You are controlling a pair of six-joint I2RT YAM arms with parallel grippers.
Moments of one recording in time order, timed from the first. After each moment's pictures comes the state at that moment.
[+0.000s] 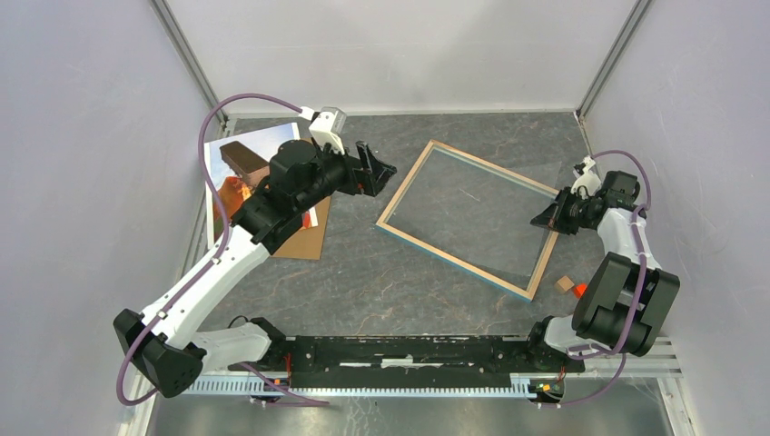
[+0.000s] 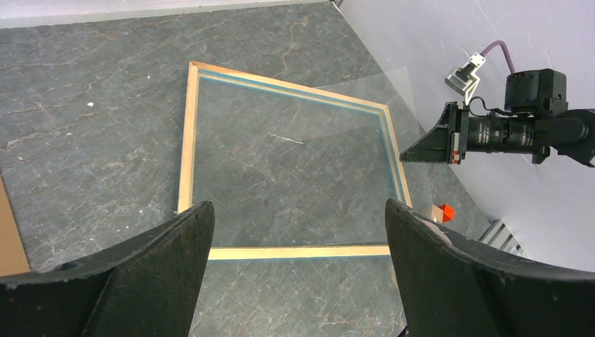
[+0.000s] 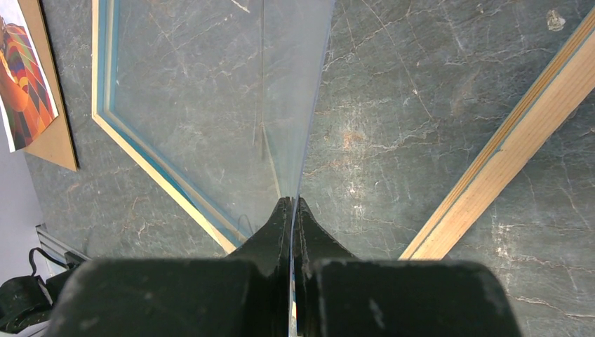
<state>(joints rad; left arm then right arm) -0.63 1.15 1.19 -0.23 0.07 -0.42 -0.45 1.41 0.90 -0.57 -0.69 -0.01</state>
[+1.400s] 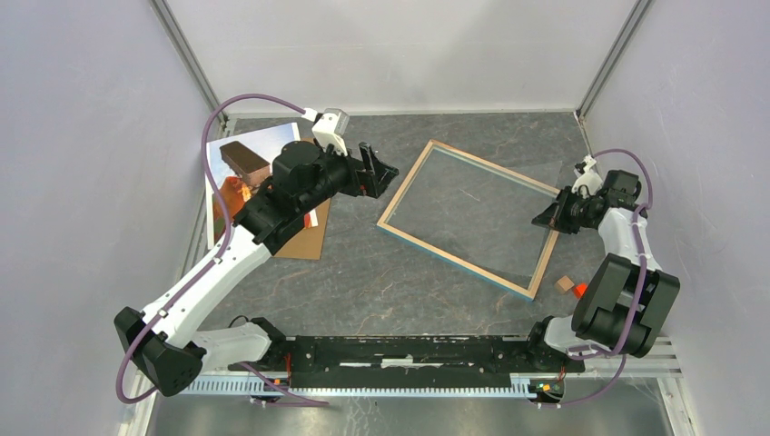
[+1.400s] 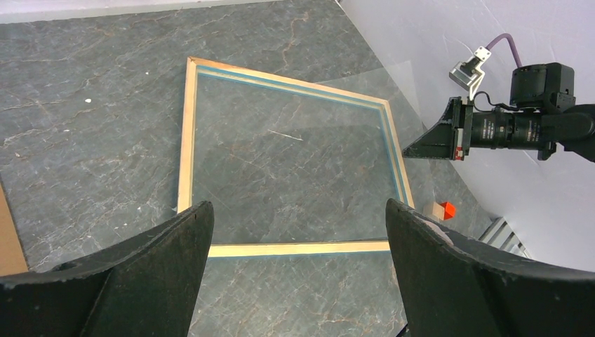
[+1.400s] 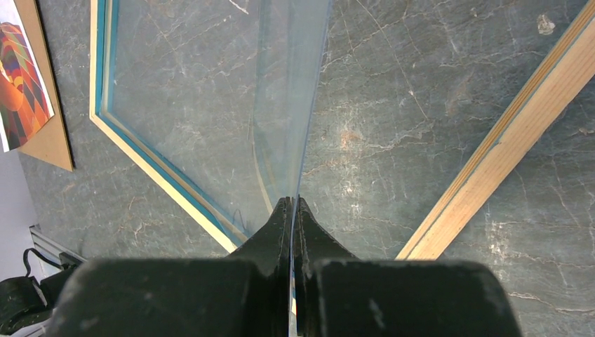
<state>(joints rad) -0.65 1.15 1.19 -0.24 0.05 -0.42 -0.44 1.40 0.91 -0.58 -0.68 -0.02</state>
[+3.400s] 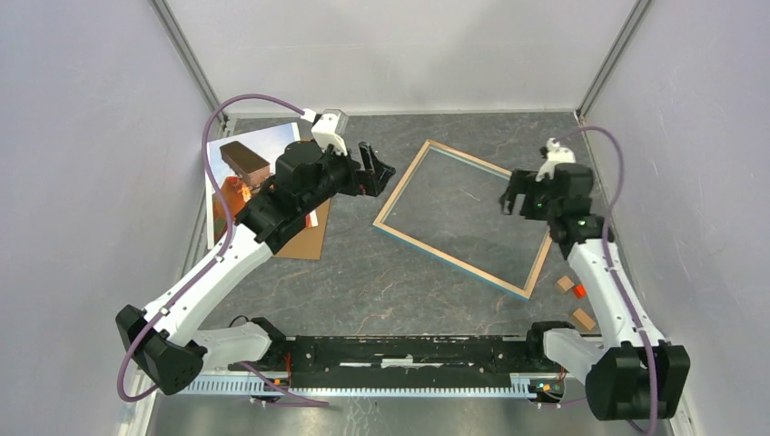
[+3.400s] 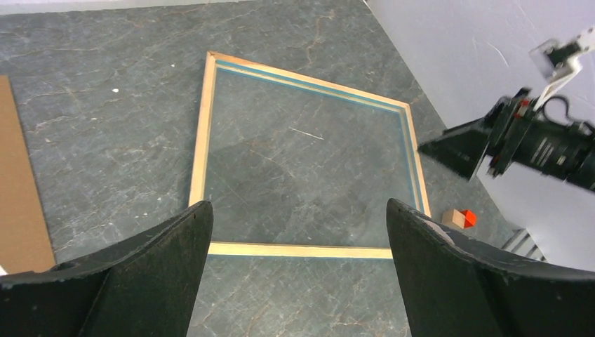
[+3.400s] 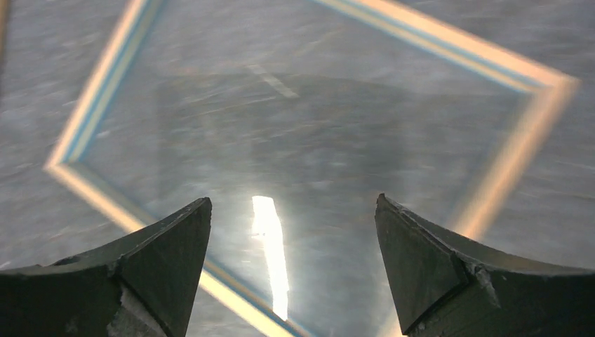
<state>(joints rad) -0.65 1.16 1.19 -0.26 0.00 -0.42 -0.01 1.06 0.88 -0.45 -0.08 0.13</state>
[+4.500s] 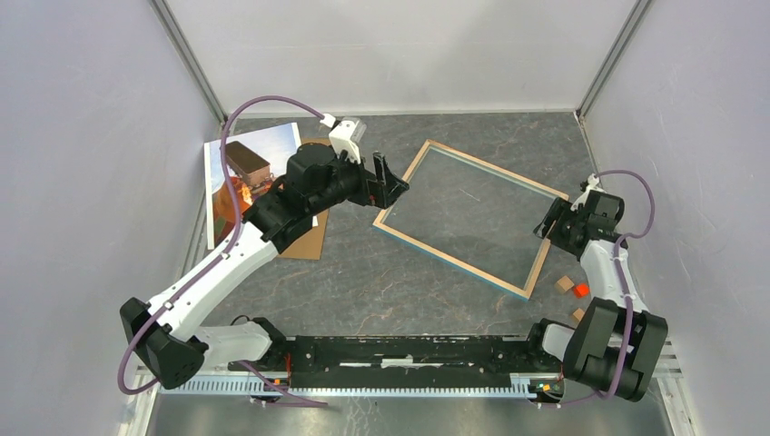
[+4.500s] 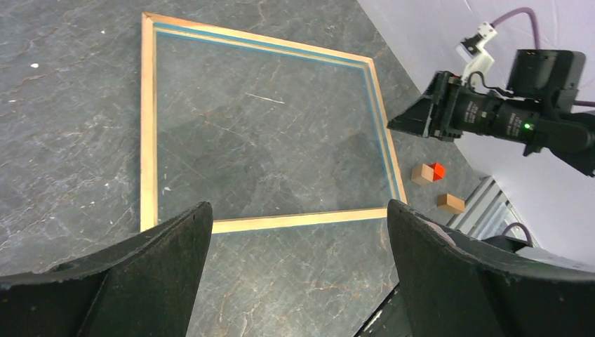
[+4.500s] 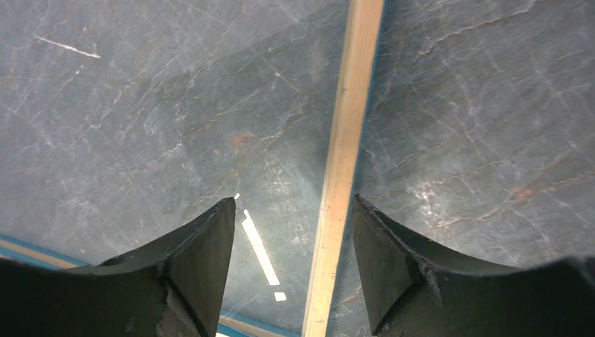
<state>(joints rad) -0.68 1.20 1.20 -0.30 0.11 -0.42 -0.35 1.16 0.65 -0.37 -0.20 0.20</state>
